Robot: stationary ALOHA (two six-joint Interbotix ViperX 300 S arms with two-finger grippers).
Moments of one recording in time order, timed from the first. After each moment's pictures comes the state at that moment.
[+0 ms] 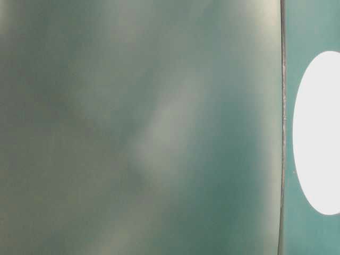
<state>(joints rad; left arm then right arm) 0.00 -0.97 1.15 0.01 0.25 -0.03 0.41 -0.03 1.44 0.34 -0.96 0.10</state>
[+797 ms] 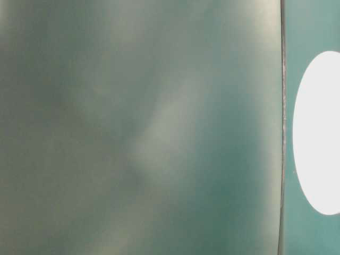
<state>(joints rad) 0.00 -0.97 1.15 0.01 0.25 -0.03 0.41 0.04 1.41 0.34 -0.96 0.04</state>
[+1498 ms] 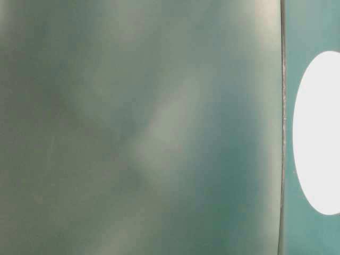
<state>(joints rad) 0.00 -0.97 1.15 0.01 0.25 -0.03 0.39 0.05 1.40 0.34 -0.97 0.02</state>
